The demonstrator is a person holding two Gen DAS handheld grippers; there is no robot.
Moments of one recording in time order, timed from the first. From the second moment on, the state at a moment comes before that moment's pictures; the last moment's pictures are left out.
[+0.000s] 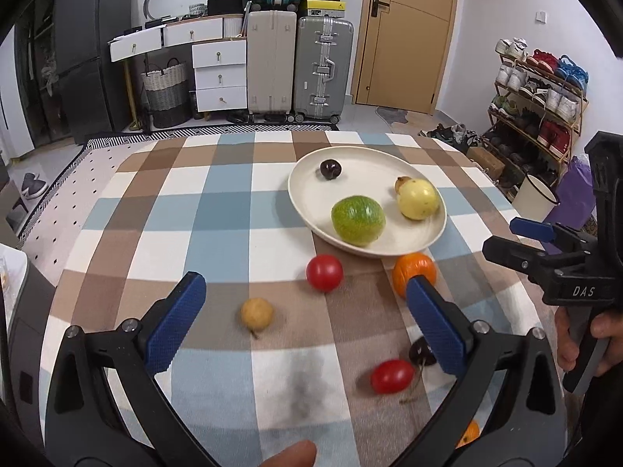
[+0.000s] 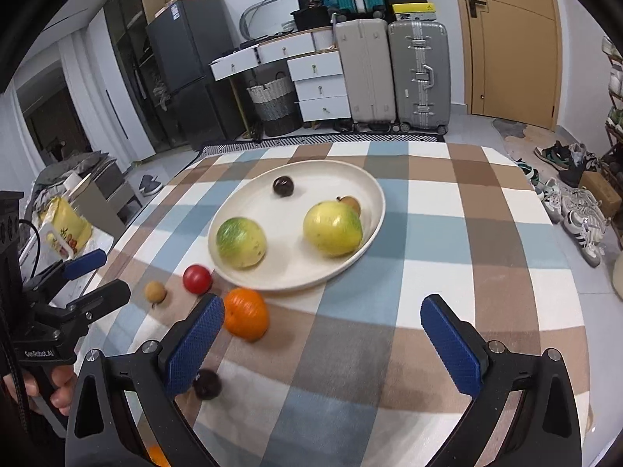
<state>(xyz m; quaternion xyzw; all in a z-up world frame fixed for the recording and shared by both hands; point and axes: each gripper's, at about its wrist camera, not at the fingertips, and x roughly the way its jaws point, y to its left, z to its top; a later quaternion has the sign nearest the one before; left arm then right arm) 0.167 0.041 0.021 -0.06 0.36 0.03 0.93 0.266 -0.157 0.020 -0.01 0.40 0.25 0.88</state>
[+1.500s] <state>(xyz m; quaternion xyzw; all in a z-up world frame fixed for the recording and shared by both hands) 0.067 0.020 -0.023 -0.08 0.41 0.05 0.91 0.145 -0.134 -0.012 -0.05 0.49 0.29 0.82</state>
